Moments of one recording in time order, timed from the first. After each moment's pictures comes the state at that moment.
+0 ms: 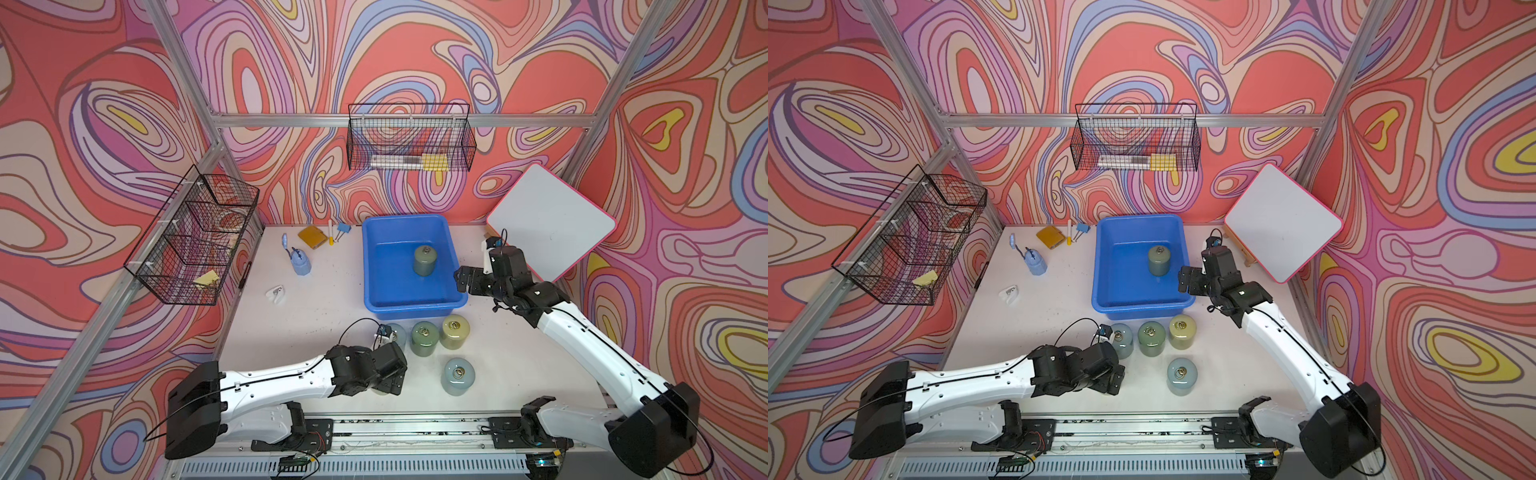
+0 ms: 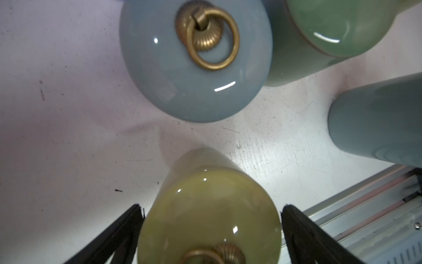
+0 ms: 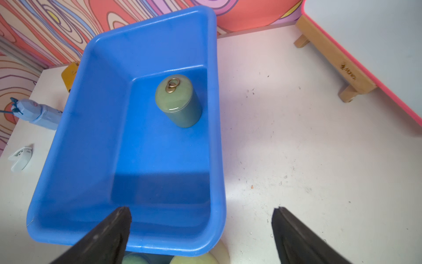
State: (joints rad) left arm -1.17 1.18 0.74 -0.69 -0.24 -0.83; right arm 0.39 1.25 1.10 -0.57 0.08 0.37
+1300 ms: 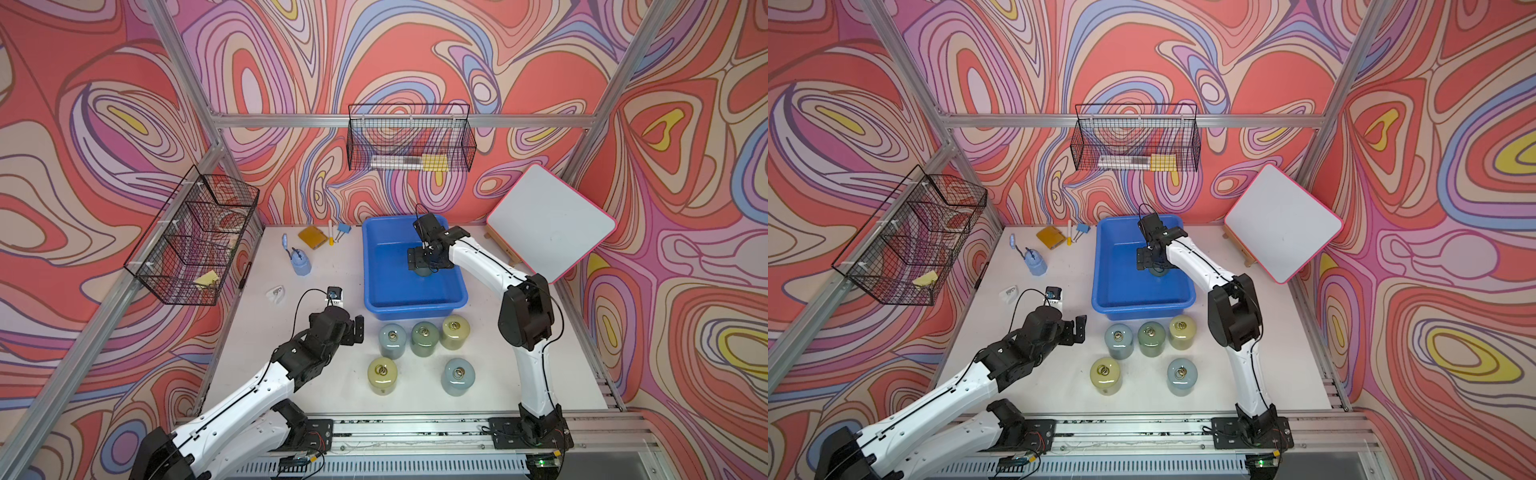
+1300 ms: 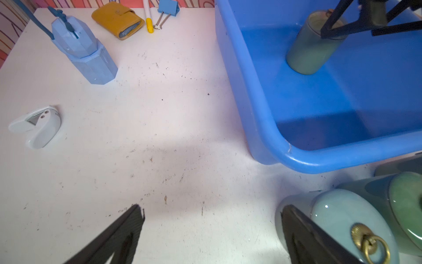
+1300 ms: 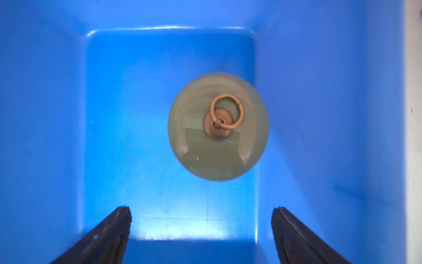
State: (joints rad) left arm -0.64 0.88 0.55 -0.34 -0.38 -0.37; right arm 0.49 2.19 2.00 -0.91 0.17 0.40
